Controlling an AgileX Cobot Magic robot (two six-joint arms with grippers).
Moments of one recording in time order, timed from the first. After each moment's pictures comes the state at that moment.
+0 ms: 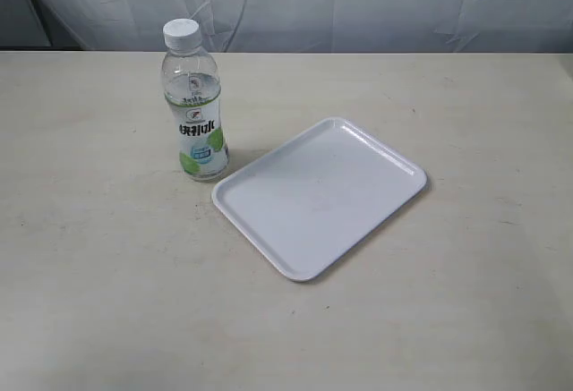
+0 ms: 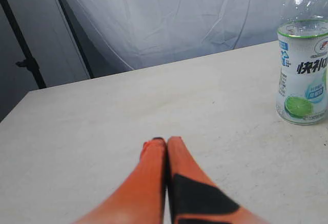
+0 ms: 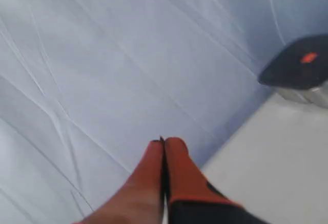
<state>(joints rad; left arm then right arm) -0.04 0.00 0.00 0.05 0.24 0.12 -0.07 0.01 0.00 0.31 -0.04 0.43</state>
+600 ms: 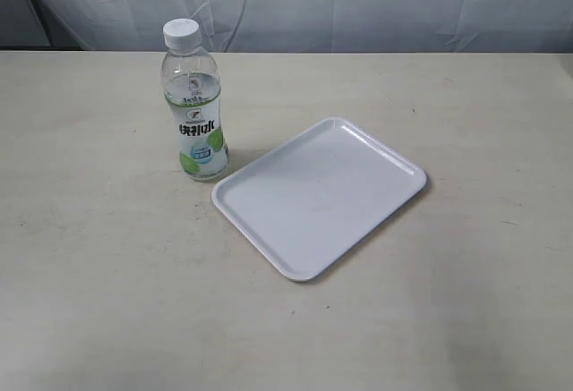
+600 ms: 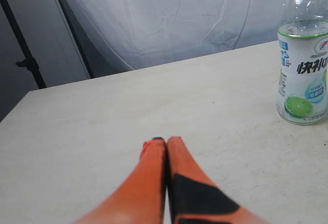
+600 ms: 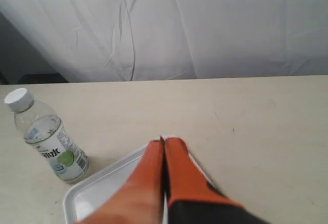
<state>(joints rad) -0.04 0.00 0.00 0.05 0.24 0.12 -0.07 0.73 -0.72 0.94 0.67 -0.78</state>
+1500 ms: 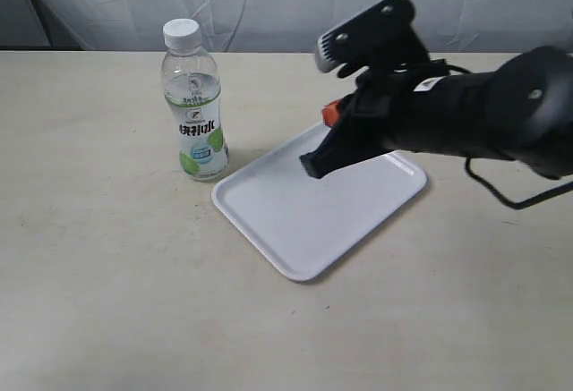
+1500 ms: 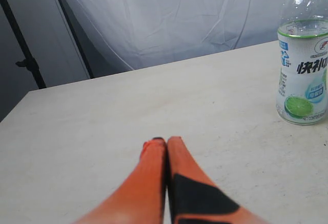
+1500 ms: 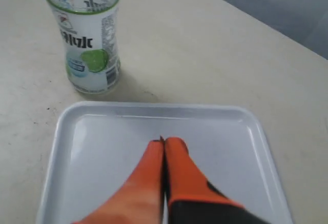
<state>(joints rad) -0.04 0.00 0.00 0.05 0.24 0.12 0.76 1.50 -0.80 0.79 -0.01 -0.97</state>
